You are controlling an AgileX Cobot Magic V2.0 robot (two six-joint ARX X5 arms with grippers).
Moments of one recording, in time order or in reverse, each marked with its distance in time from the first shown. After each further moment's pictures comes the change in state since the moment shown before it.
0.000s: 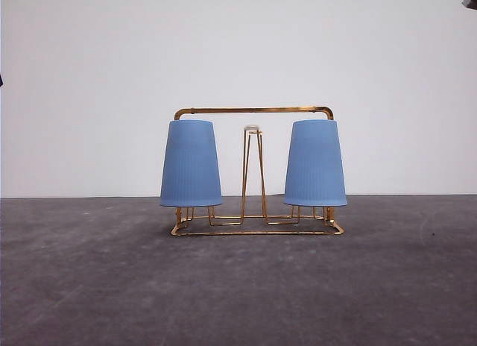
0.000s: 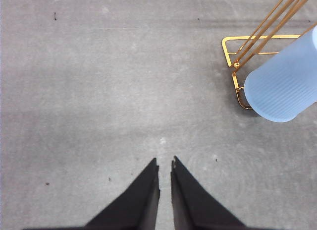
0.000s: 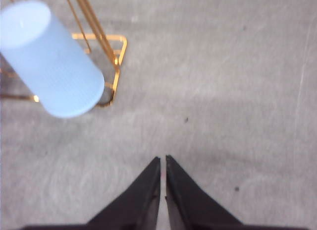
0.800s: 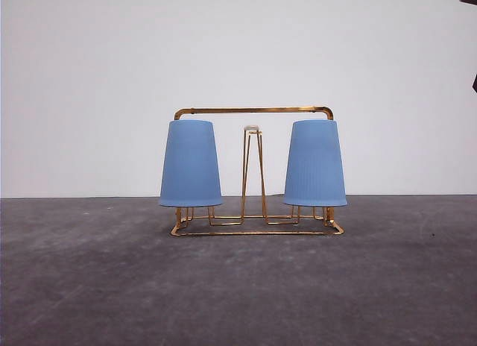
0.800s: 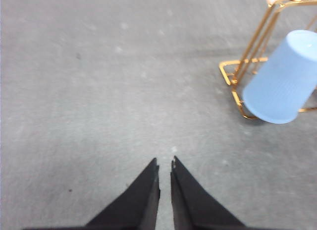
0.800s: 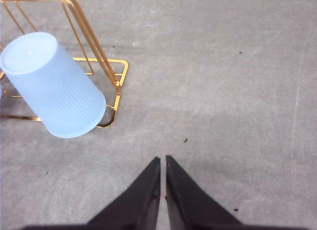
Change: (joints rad) left_arx 0.038 -0.433 -0.340 0.182 -0.006 0.065; right_arx 0.000 0.000 0.000 0.061 0.000 0.004
